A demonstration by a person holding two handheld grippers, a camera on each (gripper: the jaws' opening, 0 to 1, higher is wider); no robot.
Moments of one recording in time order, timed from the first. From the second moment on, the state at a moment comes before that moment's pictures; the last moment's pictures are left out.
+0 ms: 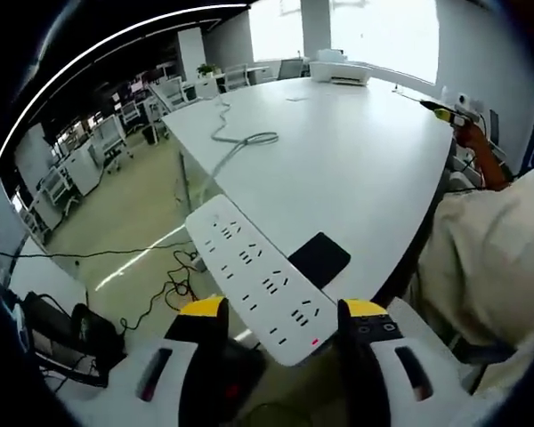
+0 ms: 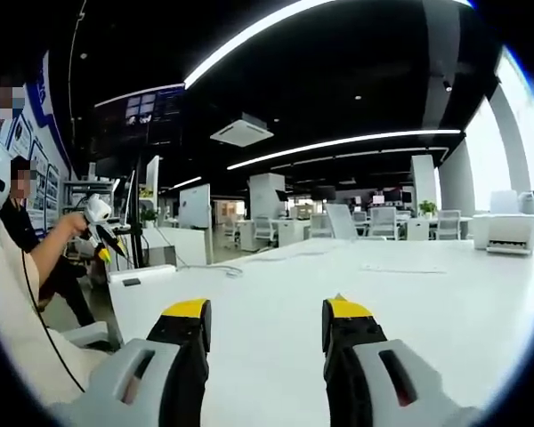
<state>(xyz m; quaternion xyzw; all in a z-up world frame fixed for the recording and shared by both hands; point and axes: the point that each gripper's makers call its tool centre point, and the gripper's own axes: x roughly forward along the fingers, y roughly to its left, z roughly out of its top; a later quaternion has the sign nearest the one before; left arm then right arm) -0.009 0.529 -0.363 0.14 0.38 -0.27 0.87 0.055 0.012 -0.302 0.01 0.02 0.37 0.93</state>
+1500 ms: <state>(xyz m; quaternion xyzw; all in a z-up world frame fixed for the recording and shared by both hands) -0.001 0.528 -0.397 0.15 0.43 -0.32 0.83 0.055 0.012 -0.303 0.03 0.02 0.37 0.93</state>
